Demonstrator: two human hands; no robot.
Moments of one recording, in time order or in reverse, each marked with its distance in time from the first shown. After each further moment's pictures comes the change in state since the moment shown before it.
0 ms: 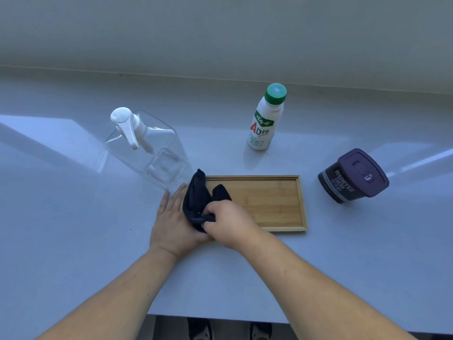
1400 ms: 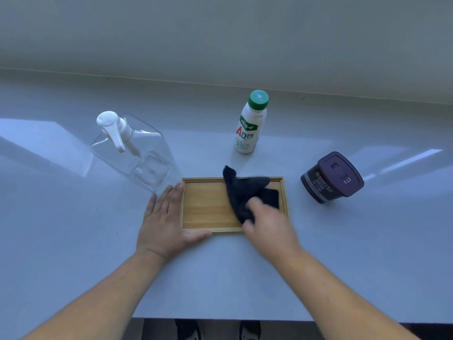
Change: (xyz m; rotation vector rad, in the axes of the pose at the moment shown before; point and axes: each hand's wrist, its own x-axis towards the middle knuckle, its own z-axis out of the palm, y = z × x) left_hand 0.000 -0.001 0.002 0.044 -0.030 -0.048; right_hand -0.057 0.078 -0.043 -0.242 0.393 0.039
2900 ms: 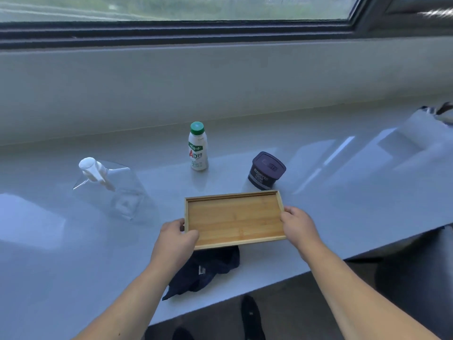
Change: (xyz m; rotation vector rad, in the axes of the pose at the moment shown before) left_hand -0.051 0.107 -0.086 -0.661 -0.262 -0.193; right_hand -0.115 0.066 -0.076 0.700 0.318 0.695
